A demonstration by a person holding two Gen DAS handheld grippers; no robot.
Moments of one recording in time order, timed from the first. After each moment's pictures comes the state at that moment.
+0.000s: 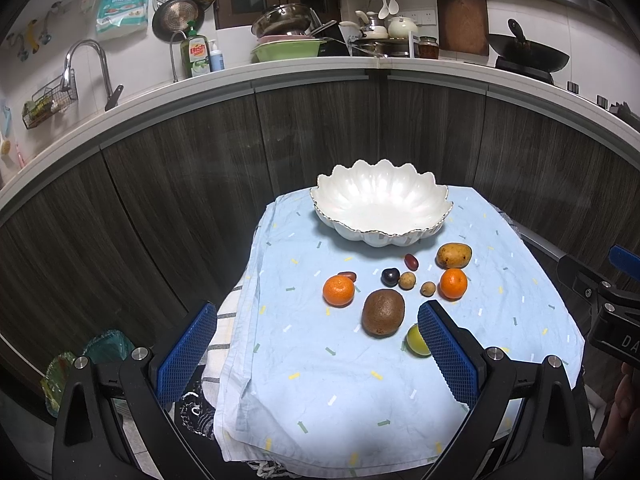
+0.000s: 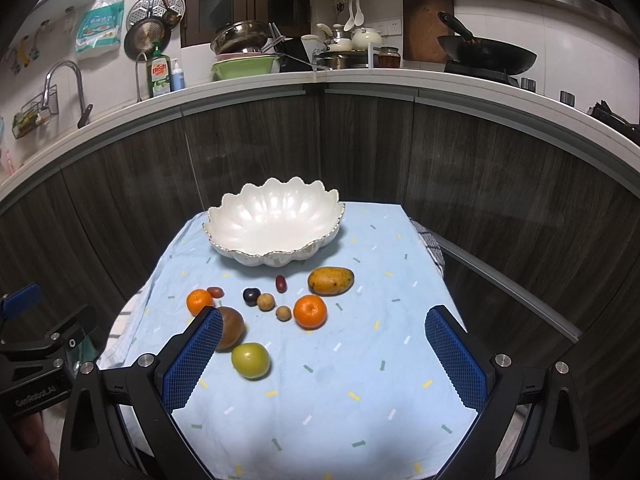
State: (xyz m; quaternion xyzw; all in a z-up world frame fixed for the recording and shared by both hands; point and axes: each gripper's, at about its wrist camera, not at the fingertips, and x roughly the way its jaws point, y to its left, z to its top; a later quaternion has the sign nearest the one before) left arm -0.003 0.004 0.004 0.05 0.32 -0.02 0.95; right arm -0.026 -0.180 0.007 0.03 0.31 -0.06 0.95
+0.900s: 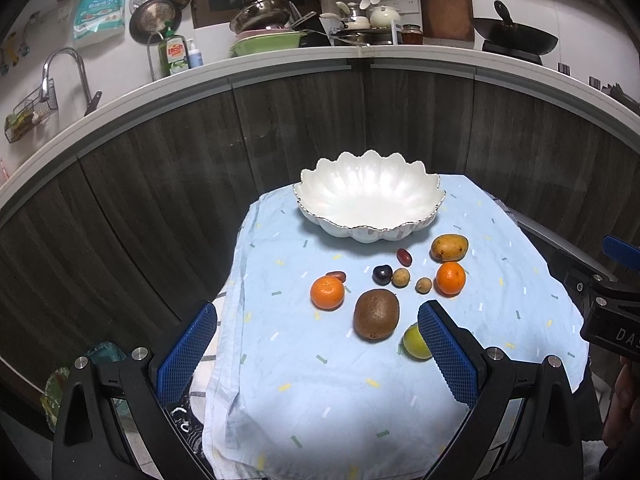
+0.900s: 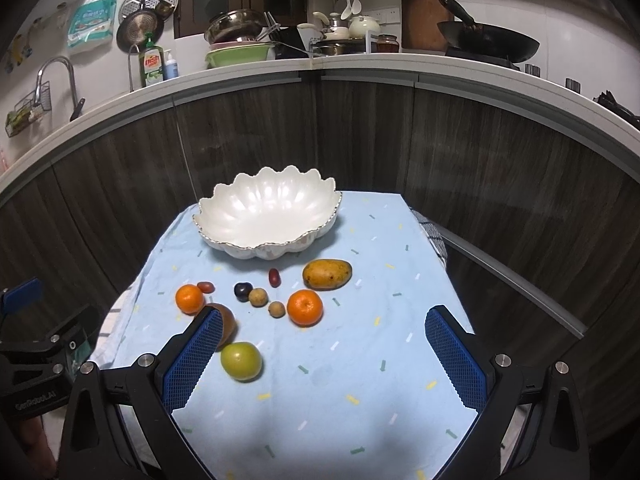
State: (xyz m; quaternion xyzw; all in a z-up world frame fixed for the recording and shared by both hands) left arm 0.019 -0.011 -0.014 0.07 0.33 -0.05 0.94; right arm -0.001 -0.184 -0.014 0.03 0.33 -0.06 0.94
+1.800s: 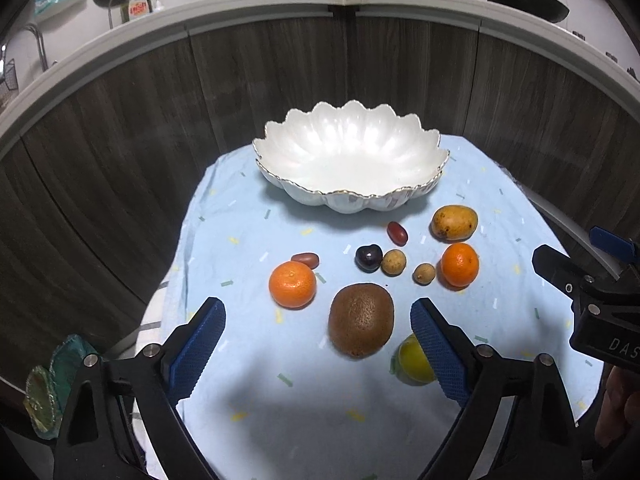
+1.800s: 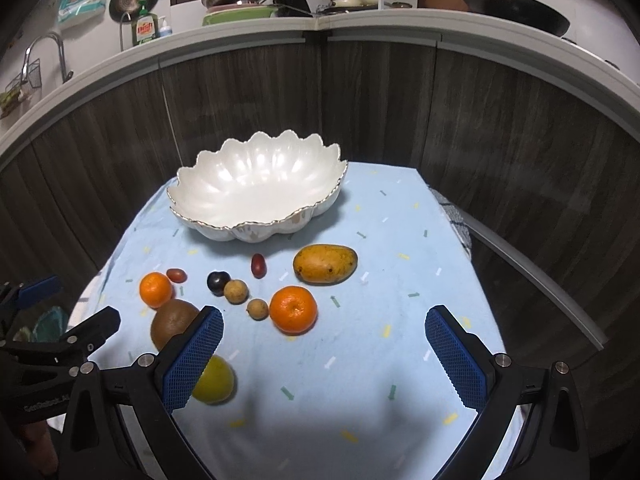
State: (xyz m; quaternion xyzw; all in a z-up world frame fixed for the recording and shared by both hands) left arm 0.099 -0.037 -0.075 0.07 0.40 -0.08 0.91; right arm 0.073 -0.202 -0.070 0.02 0.38 -0.04 0.92
